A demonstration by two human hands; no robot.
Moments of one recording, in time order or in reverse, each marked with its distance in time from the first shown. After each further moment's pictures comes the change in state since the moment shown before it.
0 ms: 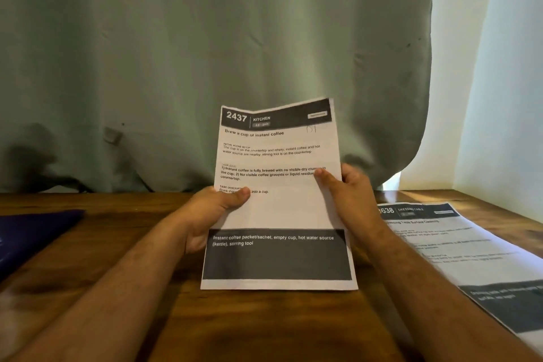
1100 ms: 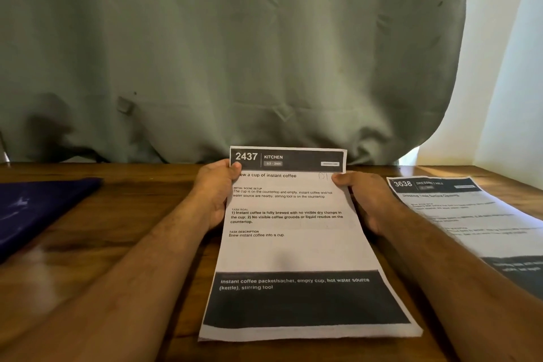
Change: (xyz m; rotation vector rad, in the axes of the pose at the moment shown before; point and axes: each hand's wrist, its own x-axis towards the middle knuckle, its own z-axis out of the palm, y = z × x) left_hand 0.002 -0.015 0.000 -0.029 0.370 -0.003; right_hand -0.006 0.033 -0.010 -0.024 -0.005 0.519
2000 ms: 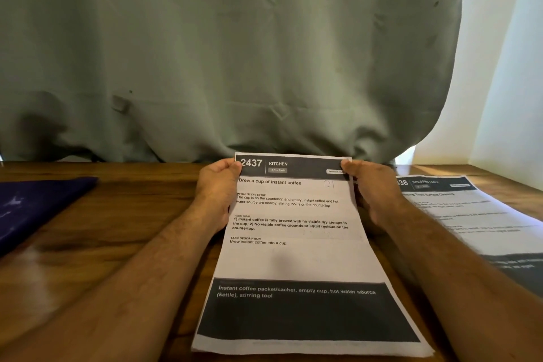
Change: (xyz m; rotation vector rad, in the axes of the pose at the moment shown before) left_hand -0.002 -0.013 0.011 -0.050 0.098 0.094; right_hand 0.008 -0.007 -0.008 0.011 0.207 -0.131
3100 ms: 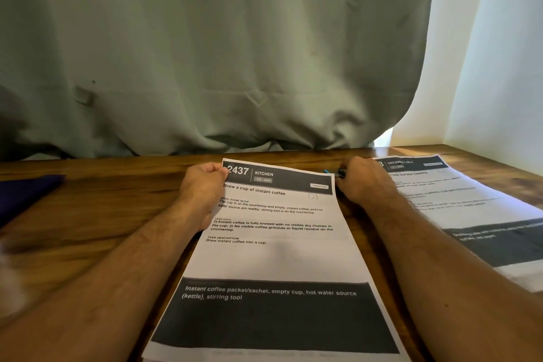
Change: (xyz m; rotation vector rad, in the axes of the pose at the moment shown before) left_hand 0.000 -0.020 0.006 0.300 0.007 -0.056; right_hand 0.009 0.009 -0.040 -1.308 0.033 -0.291
